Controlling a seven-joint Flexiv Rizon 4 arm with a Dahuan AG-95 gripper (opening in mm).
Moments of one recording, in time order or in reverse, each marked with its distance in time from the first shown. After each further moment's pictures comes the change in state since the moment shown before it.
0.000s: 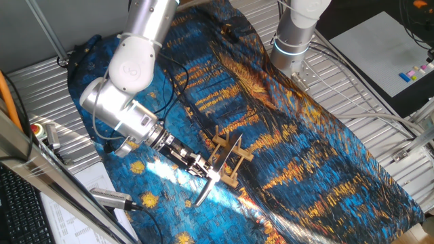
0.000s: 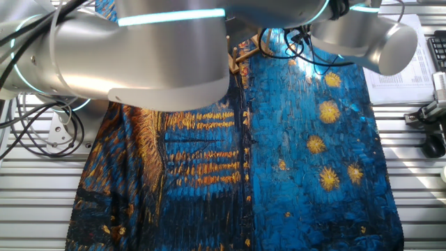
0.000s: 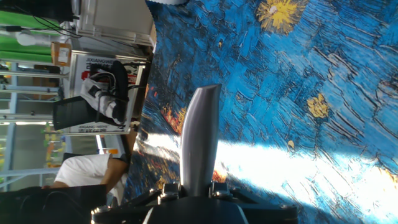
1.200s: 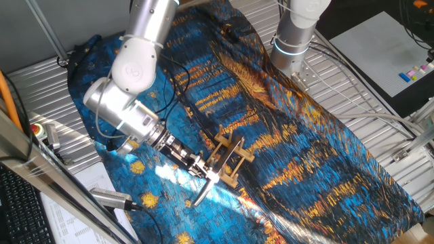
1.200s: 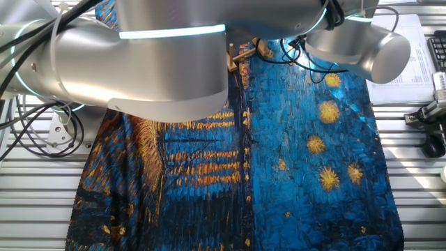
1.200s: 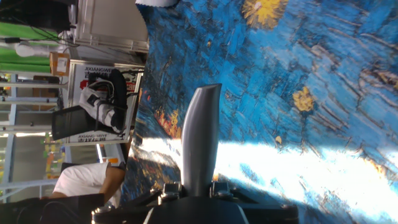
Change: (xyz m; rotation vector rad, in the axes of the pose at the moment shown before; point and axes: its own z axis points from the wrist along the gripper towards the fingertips) arm 0.001 -0.013 0.005 0.015 -0.028 0.040
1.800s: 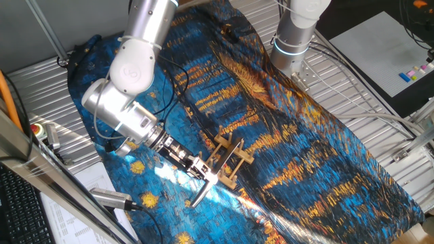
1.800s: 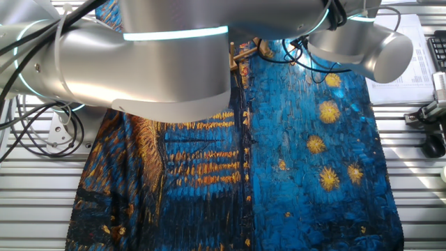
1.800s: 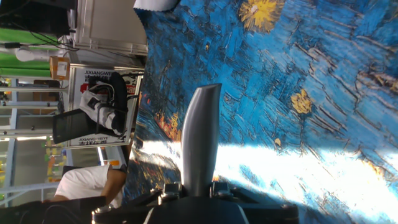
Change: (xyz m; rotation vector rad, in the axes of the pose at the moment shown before) arm -0.006 -0.001 -0.002 -0.005 -0.002 0.012
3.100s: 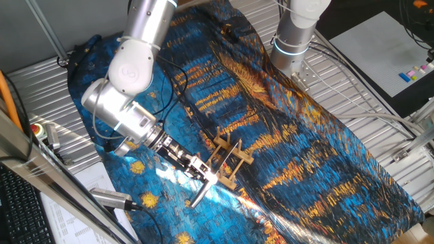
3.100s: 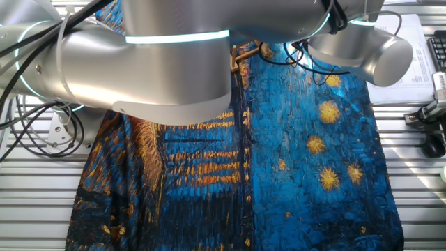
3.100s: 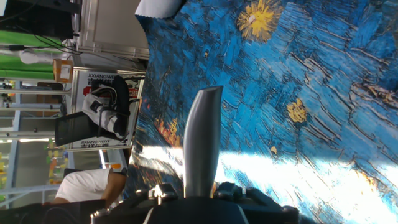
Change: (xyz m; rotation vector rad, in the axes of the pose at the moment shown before) arm -0.003 -0.001 -0.004 0.002 -0.007 -0.020
